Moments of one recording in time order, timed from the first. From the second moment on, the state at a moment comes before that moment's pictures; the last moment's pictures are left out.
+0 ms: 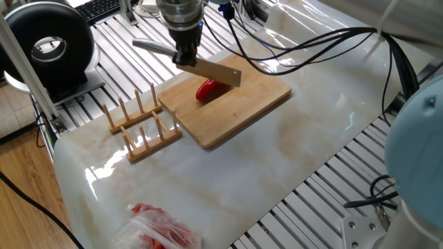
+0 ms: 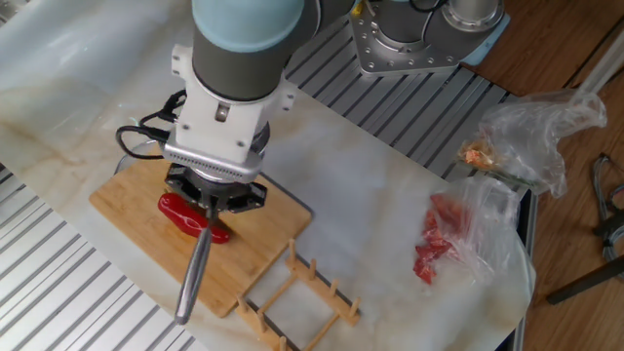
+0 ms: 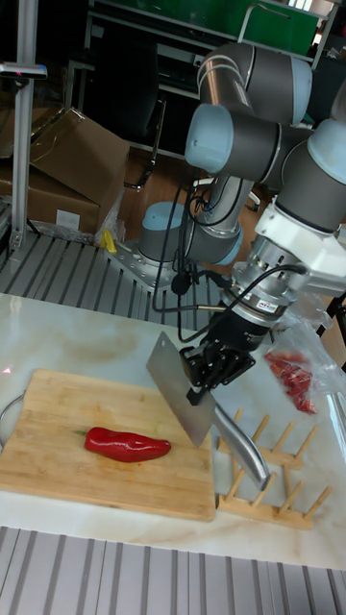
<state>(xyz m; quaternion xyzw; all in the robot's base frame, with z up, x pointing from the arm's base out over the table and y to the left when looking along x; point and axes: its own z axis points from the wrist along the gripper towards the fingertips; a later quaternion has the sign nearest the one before) 0.626 0.060 0.152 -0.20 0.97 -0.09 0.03</state>
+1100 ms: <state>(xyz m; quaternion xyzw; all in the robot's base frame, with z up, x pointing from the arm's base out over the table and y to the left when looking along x) 0.664 0.037 0.144 -0.12 0.99 -0.04 0.02</state>
